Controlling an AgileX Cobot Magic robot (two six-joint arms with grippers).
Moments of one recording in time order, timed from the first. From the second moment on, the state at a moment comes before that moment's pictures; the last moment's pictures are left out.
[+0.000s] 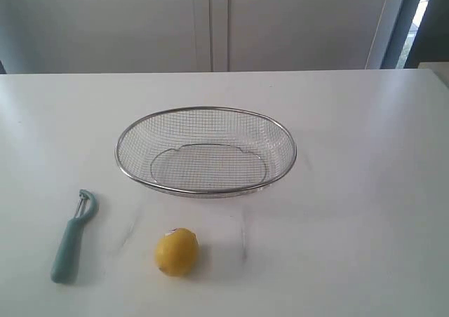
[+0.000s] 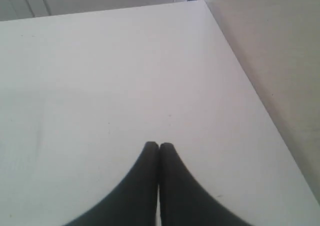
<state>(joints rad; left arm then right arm) 0.08 0.00 0.02 -0.09 0.51 0.19 -0.16 0.84 -0.63 0.00 0.41 0.05</state>
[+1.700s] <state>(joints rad) 0.08 0.00 0.02 -0.09 0.51 0.19 -0.16 1.13 -0.79 0.05 0.92 0.06</state>
